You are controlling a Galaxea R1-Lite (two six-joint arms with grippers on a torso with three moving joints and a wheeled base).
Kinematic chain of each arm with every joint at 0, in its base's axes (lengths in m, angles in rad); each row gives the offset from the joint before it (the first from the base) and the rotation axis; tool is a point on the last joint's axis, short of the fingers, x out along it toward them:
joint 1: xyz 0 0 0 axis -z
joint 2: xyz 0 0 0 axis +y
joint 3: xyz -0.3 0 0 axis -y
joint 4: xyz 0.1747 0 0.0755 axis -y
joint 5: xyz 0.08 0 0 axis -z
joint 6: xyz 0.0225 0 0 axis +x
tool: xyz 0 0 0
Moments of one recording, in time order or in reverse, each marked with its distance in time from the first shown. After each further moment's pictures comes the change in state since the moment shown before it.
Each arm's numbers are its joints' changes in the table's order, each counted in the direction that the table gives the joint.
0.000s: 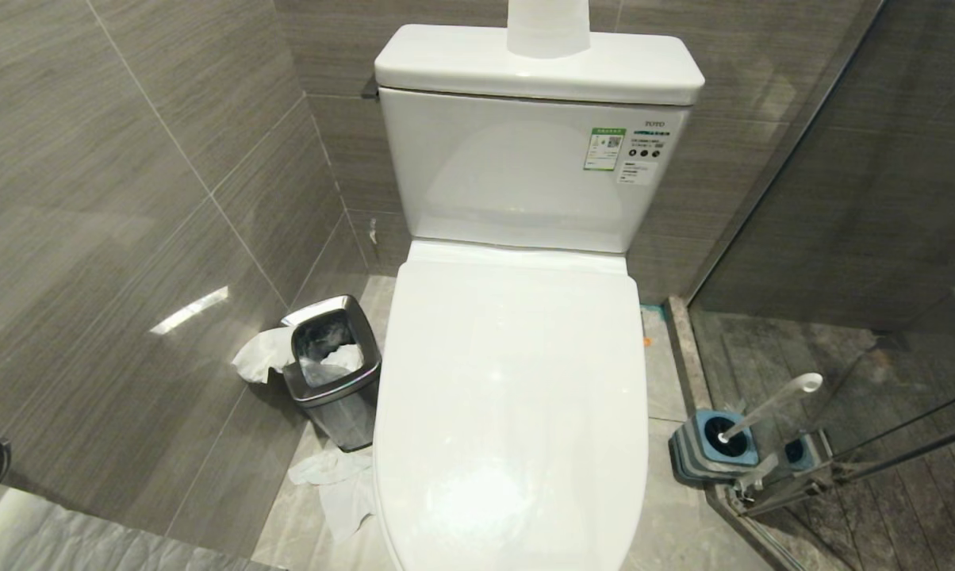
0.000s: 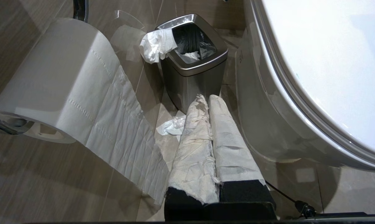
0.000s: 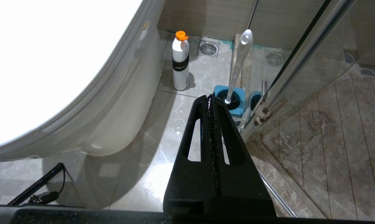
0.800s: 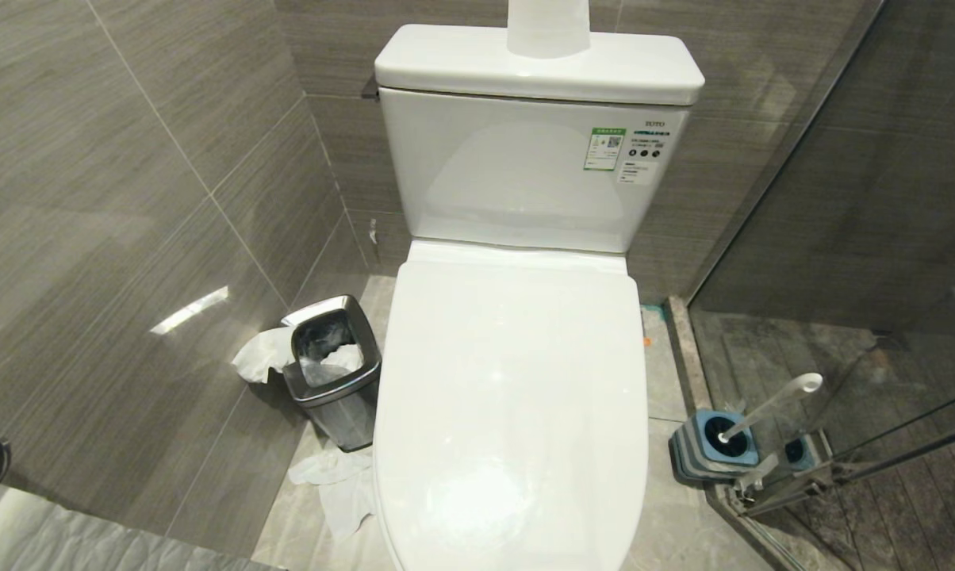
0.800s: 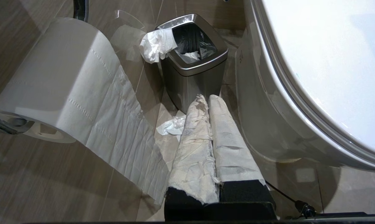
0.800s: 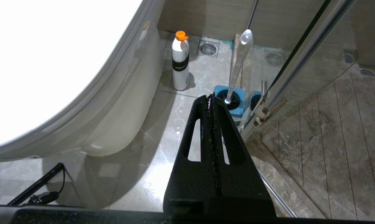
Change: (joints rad) left arm 0.000 0.000 0.000 0.000 0.000 0.000; right arm 0.000 0.000 0.000 0.000 0.001 0.000
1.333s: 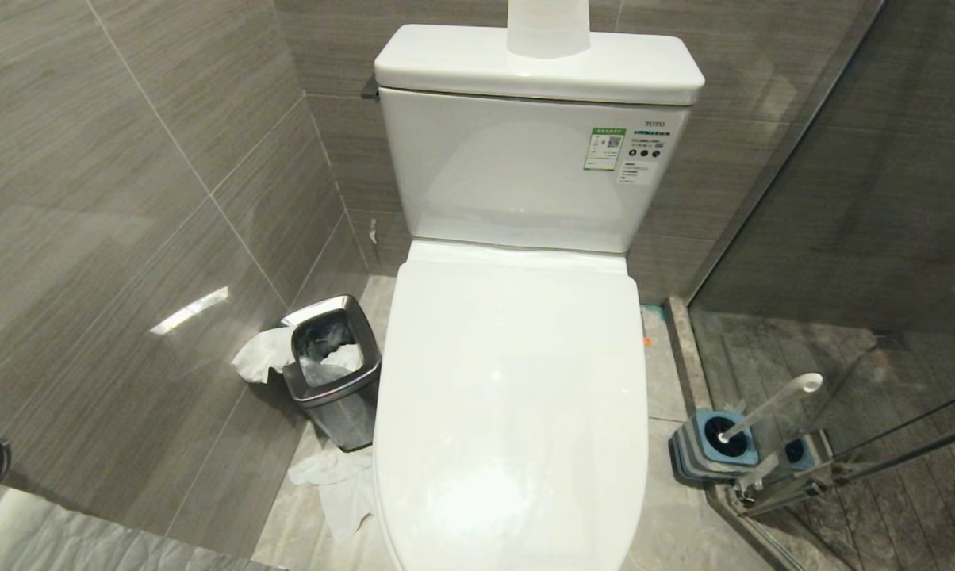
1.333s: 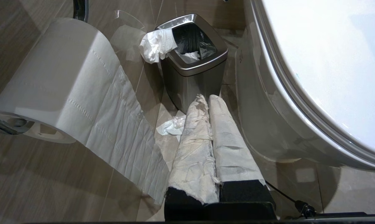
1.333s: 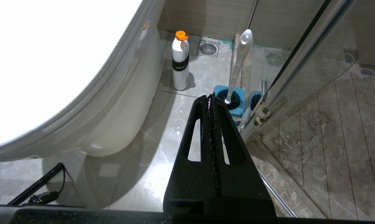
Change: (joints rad) left arm 0.000 0.000 0.000 0.000 0.000 0.000; right arm 0.000 0.000 0.000 0.000 0.000 0.000
